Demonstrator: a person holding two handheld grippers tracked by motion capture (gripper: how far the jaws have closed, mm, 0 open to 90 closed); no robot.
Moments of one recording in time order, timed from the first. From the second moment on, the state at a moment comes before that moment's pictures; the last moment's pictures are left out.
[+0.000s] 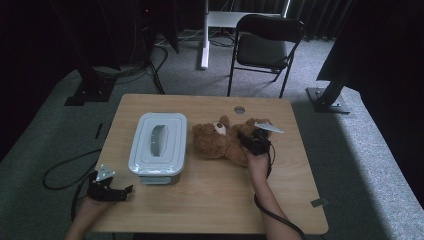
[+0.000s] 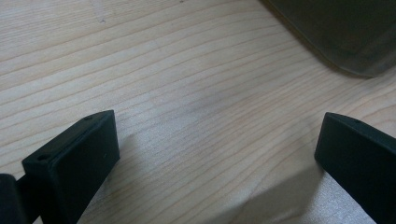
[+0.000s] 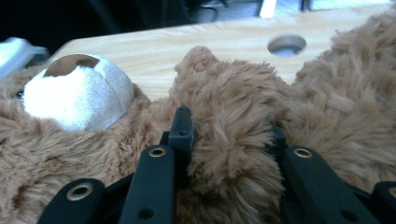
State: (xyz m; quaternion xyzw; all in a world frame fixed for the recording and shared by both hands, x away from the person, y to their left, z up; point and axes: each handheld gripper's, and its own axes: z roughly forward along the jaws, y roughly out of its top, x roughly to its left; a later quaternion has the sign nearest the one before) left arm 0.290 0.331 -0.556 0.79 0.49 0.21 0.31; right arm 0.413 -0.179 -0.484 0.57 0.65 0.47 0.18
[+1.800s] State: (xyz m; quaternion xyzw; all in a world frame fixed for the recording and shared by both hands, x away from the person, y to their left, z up) left arm 0.290 0.331 -0.556 0.79 0.49 0.21 0.31; right arm 0.313 -0.261 -0.478 0.46 0.76 0.45 0.03
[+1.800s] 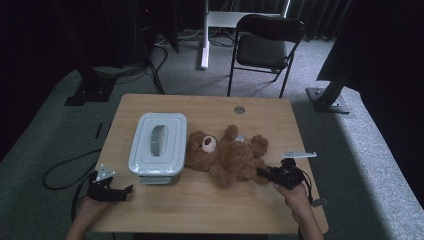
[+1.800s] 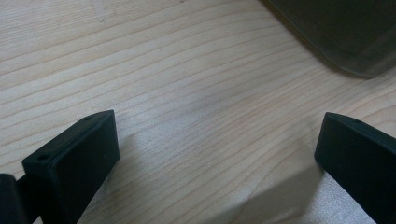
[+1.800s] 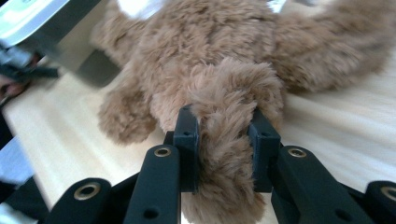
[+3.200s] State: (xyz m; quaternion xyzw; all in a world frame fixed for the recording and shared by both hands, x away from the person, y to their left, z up) left arm 0.290 0.331 -0.556 0.79 0.49 0.21 0.31; right arm 0.402 -0.191 -0.468 0.37 0.84 0.40 0.02
